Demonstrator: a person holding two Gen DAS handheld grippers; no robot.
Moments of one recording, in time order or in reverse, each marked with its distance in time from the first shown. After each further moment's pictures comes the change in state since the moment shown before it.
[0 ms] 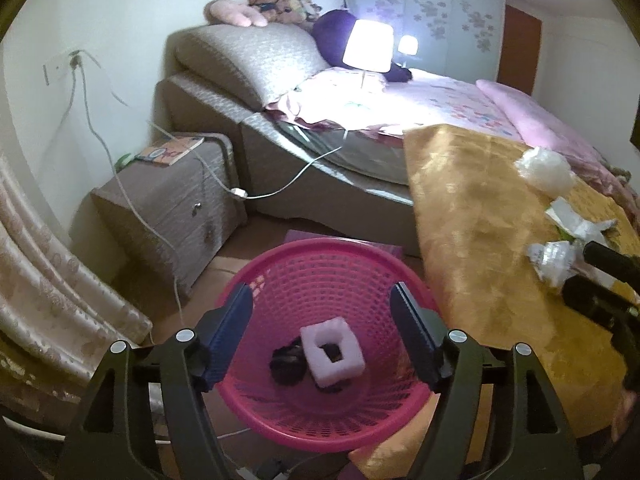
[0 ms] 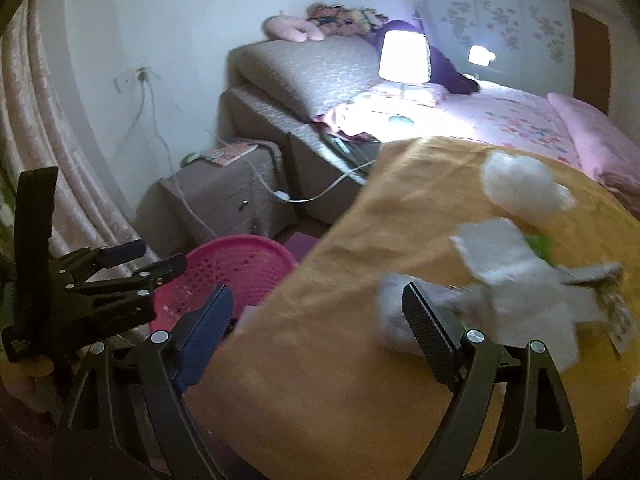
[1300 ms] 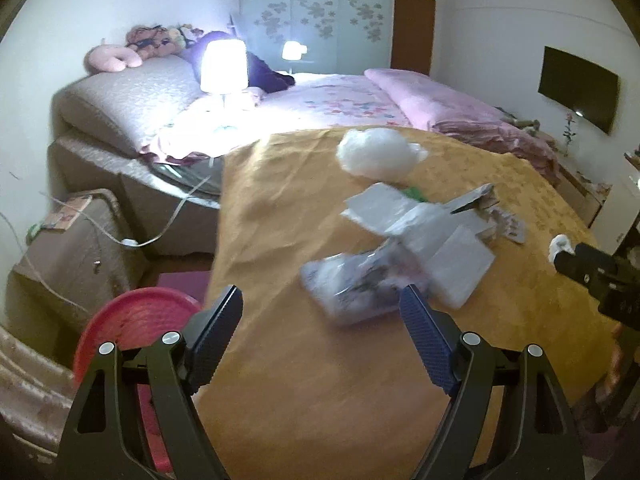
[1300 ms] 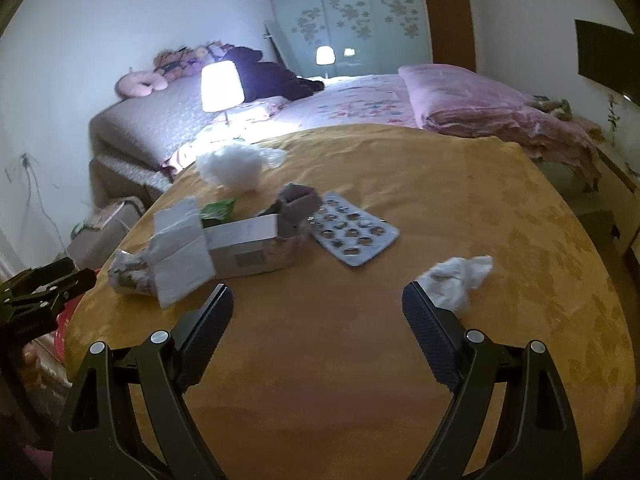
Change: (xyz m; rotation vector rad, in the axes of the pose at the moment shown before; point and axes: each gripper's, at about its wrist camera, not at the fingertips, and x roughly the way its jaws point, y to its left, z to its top) left arm -0.014 -0.161 0.004 0.230 -0.039 -0.296; right arm -0.102 -0.174 -0.076 0.306 -0.094 -0.355
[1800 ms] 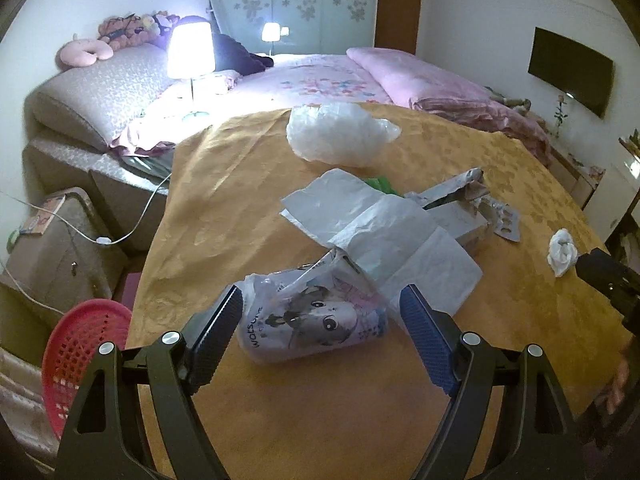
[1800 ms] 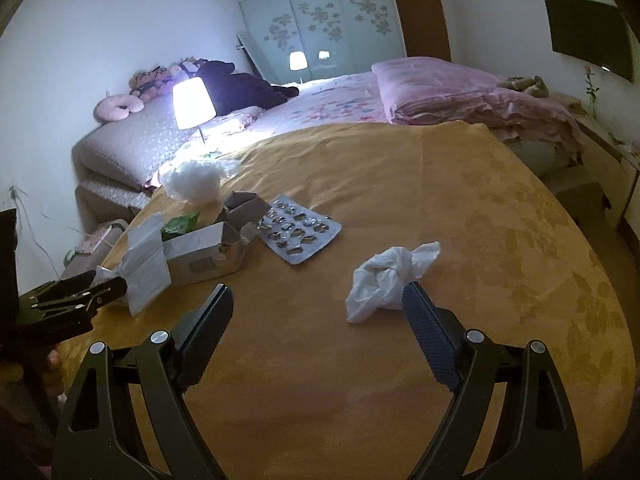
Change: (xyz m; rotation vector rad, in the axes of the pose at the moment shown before) left arm 0.046 -0.037 0.013 0.037 0.071 -0.034; right arm -0.003 -0.040 -0.004 0.095 -0.012 -0.020
